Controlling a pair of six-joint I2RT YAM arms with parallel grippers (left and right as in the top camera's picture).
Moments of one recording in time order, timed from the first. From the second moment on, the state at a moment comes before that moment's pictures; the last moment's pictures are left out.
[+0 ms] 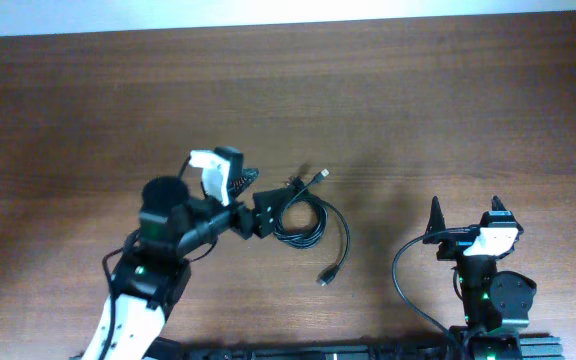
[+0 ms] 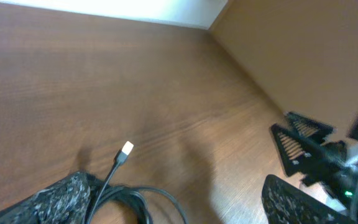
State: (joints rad) left arm -0.30 0.97 0.60 -0.02 0.59 -0.32; right arm -0.09 0.01 0.01 -0.07 -0.04 0.00
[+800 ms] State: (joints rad) left arm -0.55 1.44 0.84 -0.50 -0.07 -0.52; right arm -0.09 0.01 0.01 -0.07 -0.04 0.00
